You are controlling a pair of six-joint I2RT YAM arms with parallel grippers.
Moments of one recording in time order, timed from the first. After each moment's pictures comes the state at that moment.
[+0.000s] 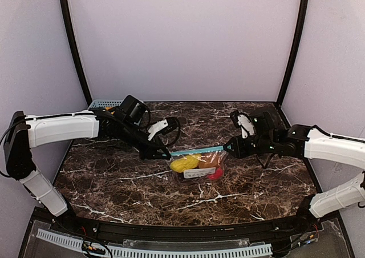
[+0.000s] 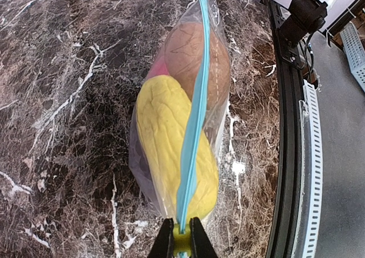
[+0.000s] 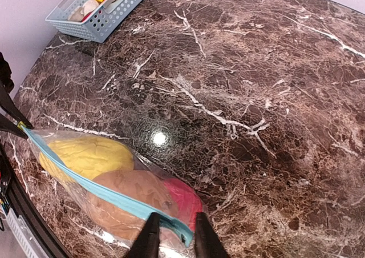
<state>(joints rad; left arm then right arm) -0.73 1.57 1.16 -0.50 0.58 0.28 0.79 1.18 0.83 -0.34 0.00 0.38</state>
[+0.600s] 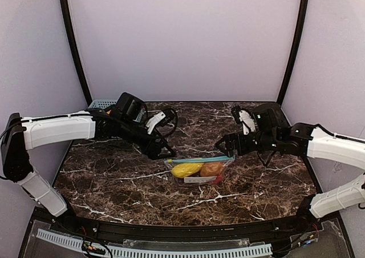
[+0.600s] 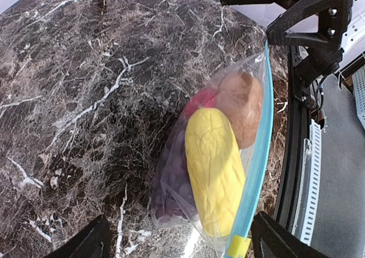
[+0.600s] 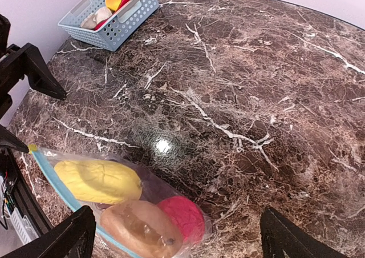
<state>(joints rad) -0.73 1.55 1.14 -0.40 0.52 0.09 0.79 1.18 0.86 -0.33 -0.02 0.35</state>
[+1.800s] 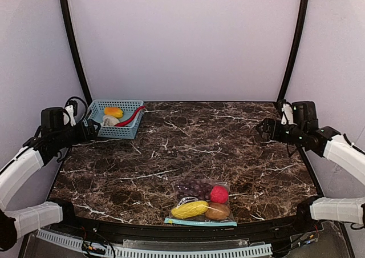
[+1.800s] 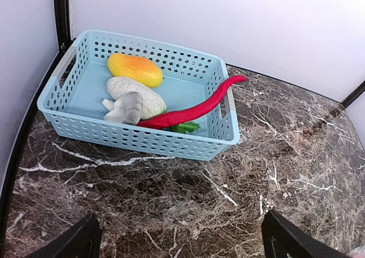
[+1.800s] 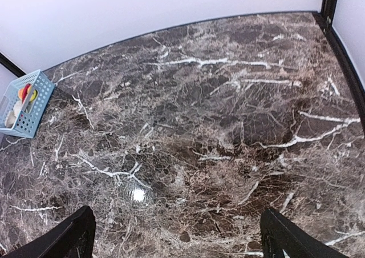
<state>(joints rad) -0.07 0.88 0.64 -0.26 0.12 -0.28 0.30 1.00 0.74 -0.36 -0.06 0.39</state>
